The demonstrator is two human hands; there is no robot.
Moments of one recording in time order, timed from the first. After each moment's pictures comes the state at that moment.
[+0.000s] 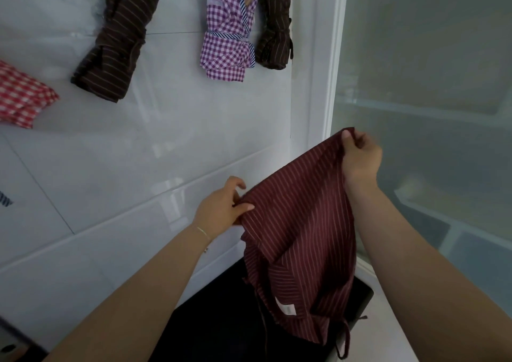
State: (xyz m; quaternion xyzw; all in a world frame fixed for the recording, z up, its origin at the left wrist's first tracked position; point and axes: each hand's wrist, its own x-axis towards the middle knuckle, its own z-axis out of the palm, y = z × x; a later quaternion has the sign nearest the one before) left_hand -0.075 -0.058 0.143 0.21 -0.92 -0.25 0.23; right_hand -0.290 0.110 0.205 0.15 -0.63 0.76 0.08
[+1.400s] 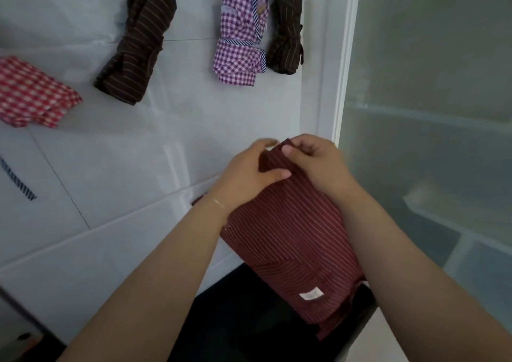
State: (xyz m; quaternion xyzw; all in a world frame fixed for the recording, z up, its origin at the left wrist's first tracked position) left_hand -0.085 -0.006 0.240 0.15 -0.91 -0.28 0.28; right_hand -0.207 0.107 0.238 0.48 -0.62 0.62 -0.09
